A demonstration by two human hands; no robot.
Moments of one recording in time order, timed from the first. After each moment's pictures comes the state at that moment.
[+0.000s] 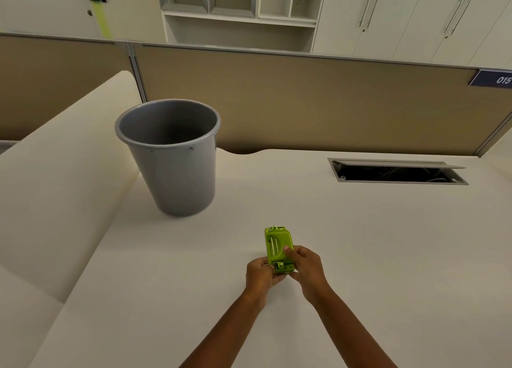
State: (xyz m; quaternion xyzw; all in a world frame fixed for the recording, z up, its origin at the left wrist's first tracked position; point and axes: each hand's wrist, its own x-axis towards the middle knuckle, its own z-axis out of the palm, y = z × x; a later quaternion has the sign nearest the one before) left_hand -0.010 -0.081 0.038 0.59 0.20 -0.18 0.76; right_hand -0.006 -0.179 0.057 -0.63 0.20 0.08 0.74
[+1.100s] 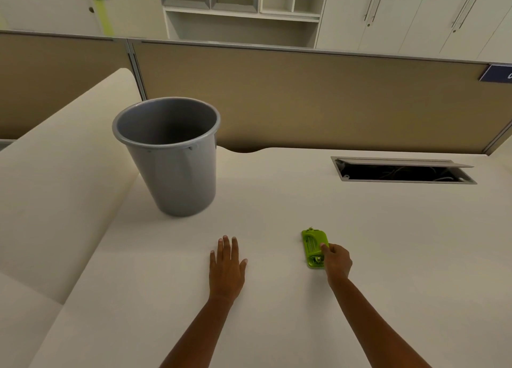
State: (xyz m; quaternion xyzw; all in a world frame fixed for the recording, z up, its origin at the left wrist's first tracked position) left_hand 0.015 -0.016 -0.013 0.99 0.01 -0.07 0.07; right_hand 0.043 -0.241 0.008 -0.78 0.35 -0.05 0.52
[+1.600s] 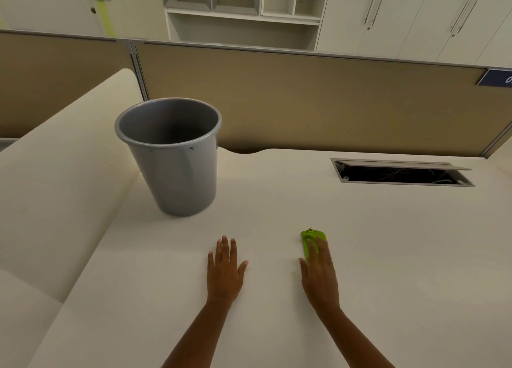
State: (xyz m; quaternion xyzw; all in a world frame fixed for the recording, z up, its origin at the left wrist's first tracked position) left_hand 0.012 -0.013 -0.017 1.00 0.01 -0.05 0.08; right_hand -0.005 -0.209 0.004 -0.96 0.04 -0.13 0.23
